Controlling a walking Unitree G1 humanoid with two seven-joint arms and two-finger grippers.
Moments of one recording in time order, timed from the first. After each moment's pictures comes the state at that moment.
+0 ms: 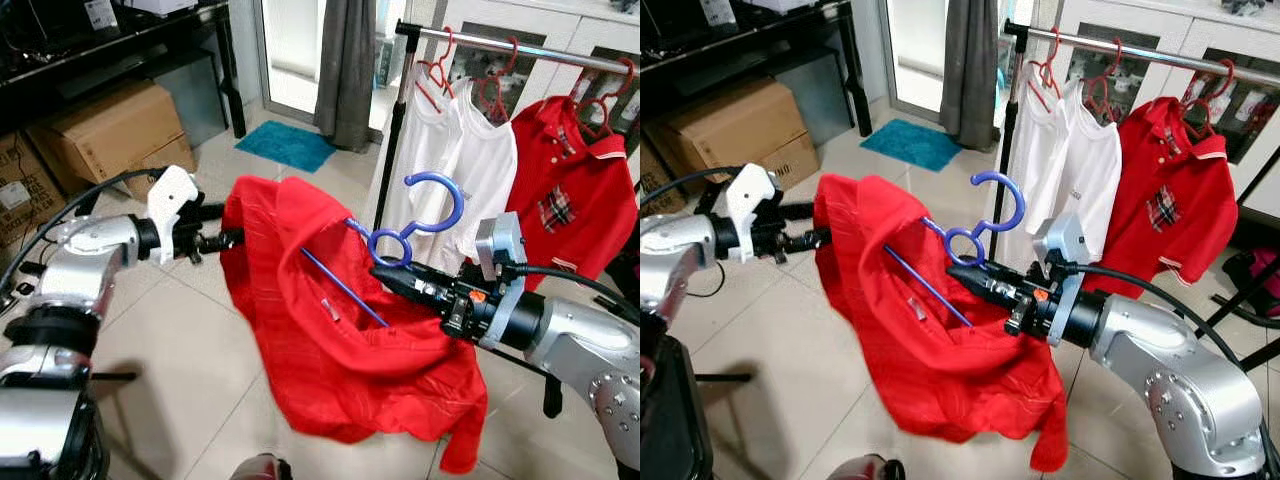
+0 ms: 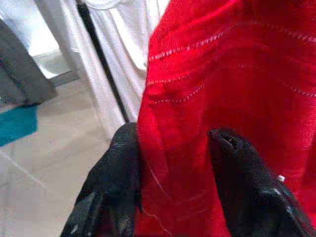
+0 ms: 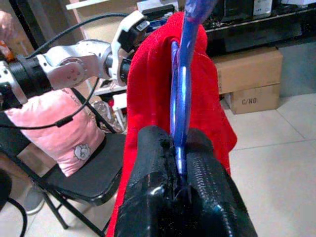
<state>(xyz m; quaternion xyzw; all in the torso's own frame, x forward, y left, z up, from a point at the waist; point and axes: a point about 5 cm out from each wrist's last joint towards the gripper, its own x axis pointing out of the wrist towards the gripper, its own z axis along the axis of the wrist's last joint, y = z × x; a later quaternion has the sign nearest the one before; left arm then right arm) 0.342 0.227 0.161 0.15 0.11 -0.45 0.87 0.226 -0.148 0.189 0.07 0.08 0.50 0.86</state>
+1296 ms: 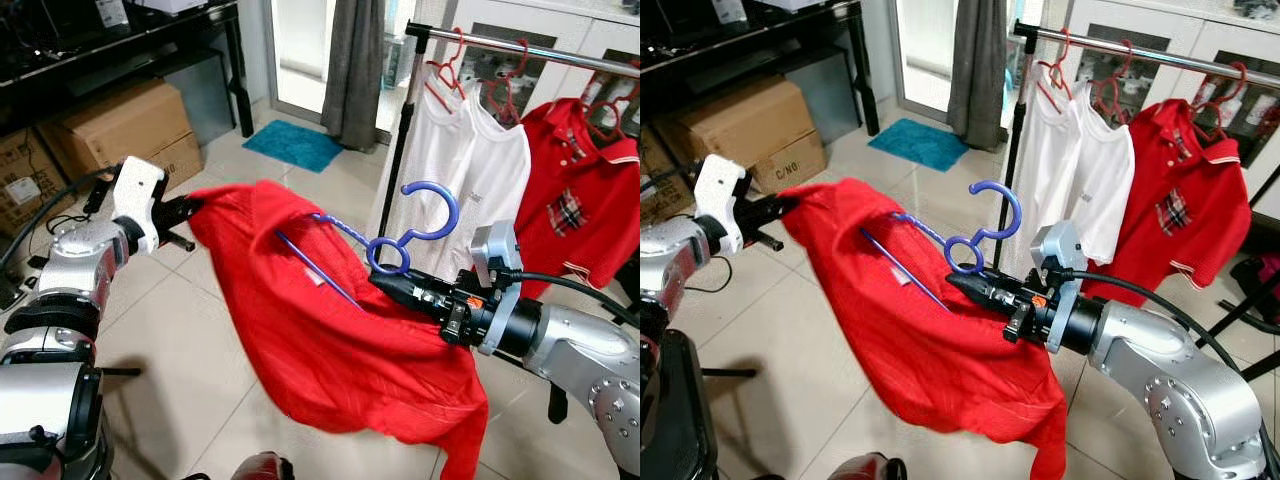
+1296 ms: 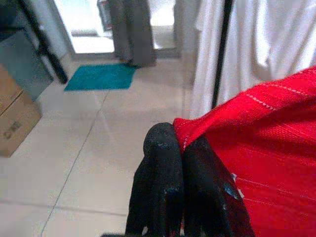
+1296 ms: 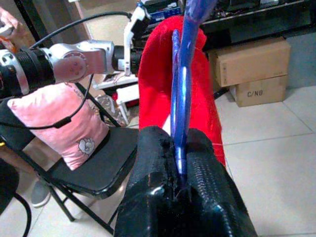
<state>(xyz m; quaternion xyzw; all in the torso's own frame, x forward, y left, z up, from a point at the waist) 0.358 0.269 0.147 0.09 0.13 -0.19 0.97 0.224 -0.147 0.183 0.07 0.10 0.49 0.86</state>
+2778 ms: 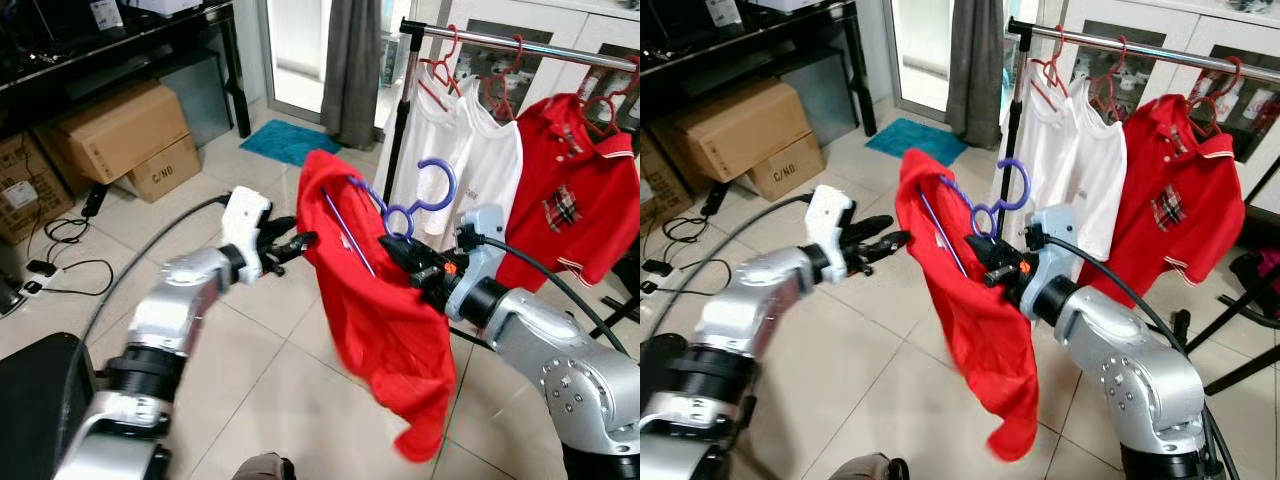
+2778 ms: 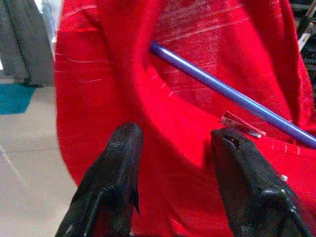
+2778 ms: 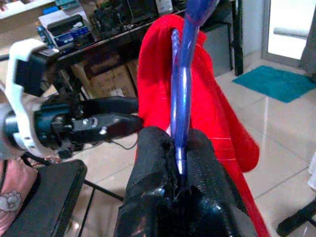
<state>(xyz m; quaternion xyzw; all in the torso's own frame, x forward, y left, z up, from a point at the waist) 0.333 0.128 0.129 0.00 0.10 -0.37 0.92 0.256 -0.136 0.169 0.11 0.11 0.31 0.94</state>
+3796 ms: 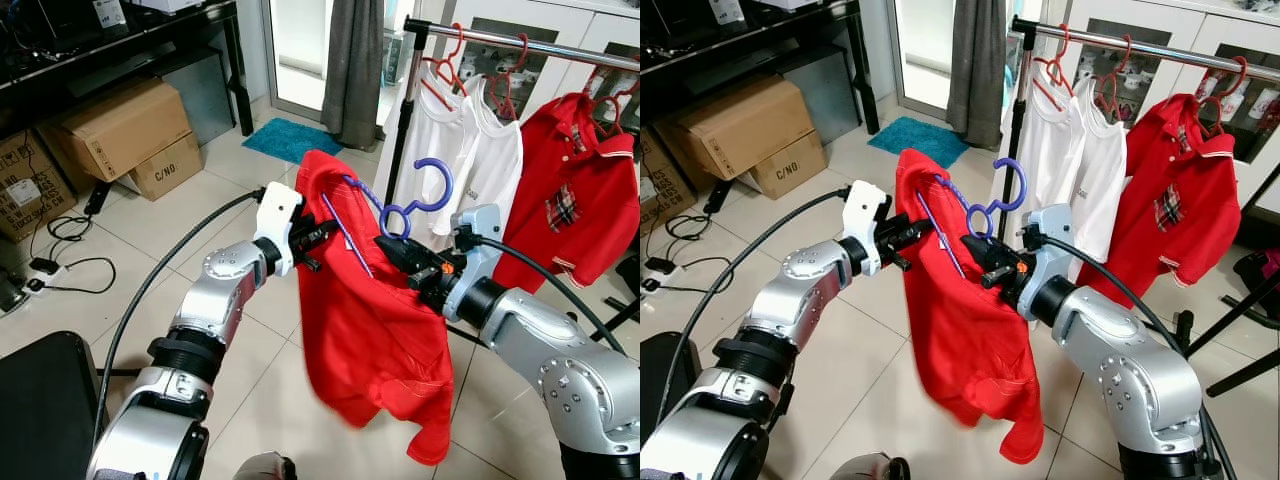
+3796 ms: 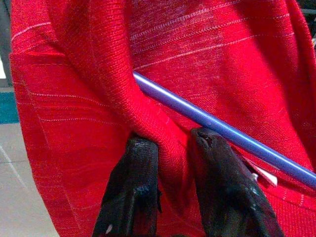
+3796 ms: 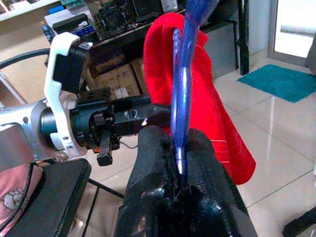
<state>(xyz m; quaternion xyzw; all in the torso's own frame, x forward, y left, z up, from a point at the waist) 0.348 0.098 0.127 0.00 0.08 -0.36 0.93 0.256 -0.135 0.168 0.11 0.11 0.32 0.94</state>
